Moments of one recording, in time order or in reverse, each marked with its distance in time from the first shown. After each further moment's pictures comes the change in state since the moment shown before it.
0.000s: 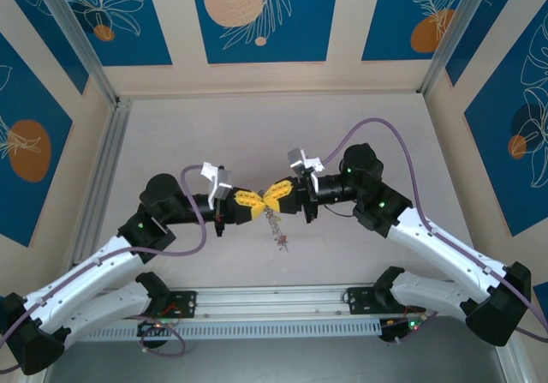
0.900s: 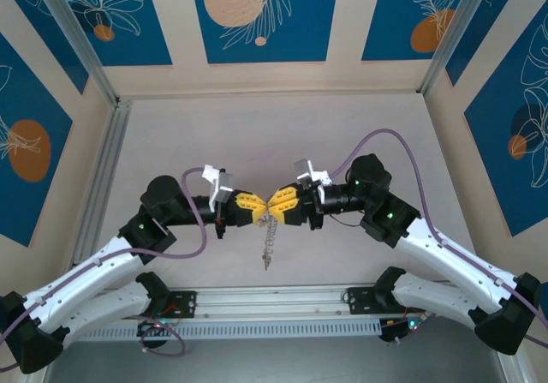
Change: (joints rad) left arm -0.011 -0.004 -0.006 0.009 -0.005 0.021; right arm 0.036 -0.089 -0.050 -0.030 0.055 -0.056
